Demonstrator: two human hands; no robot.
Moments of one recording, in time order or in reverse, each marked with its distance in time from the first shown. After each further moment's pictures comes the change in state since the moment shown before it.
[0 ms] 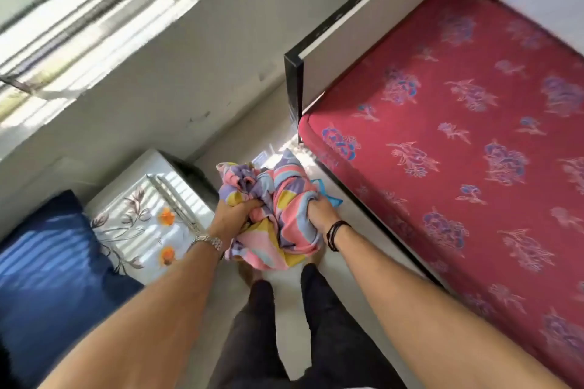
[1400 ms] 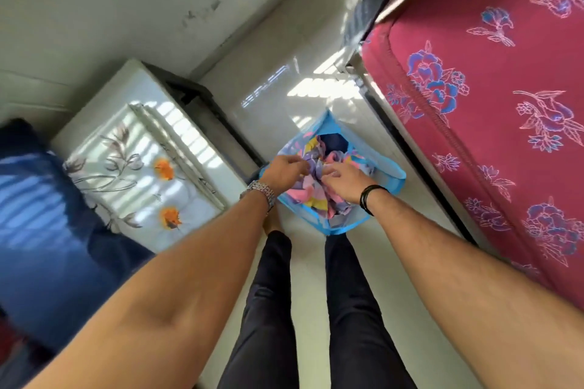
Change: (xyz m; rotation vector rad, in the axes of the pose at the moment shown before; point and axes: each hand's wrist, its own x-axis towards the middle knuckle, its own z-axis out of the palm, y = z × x) left_hand 0.204 -0.119 0.014 0.301 -0.215 -0.265; right_hand 0.171 0.047 0.074 -0.674 -0.269 0.007
